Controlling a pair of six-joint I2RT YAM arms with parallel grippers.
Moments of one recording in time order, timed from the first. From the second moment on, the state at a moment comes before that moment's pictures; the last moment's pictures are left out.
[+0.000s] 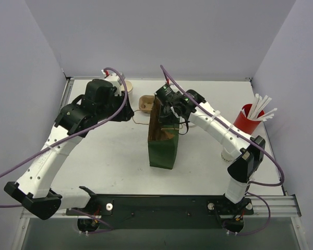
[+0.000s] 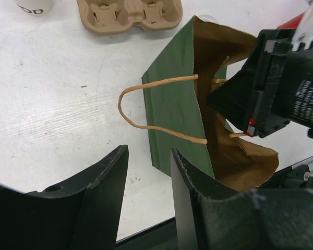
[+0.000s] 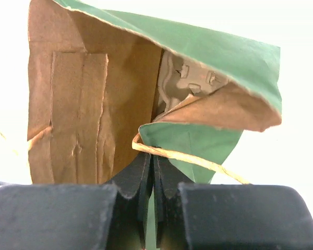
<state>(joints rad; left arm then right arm) -0.58 1.26 1.62 -0.96 -0.06 -0.42 0.80 1.77 1.81 -1.08 0.24 0.78</state>
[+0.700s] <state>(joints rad) -0.68 1.46 1.65 -0.96 -0.08 -0.36 0.80 1.68 1.83 -1.09 0.23 0.79</state>
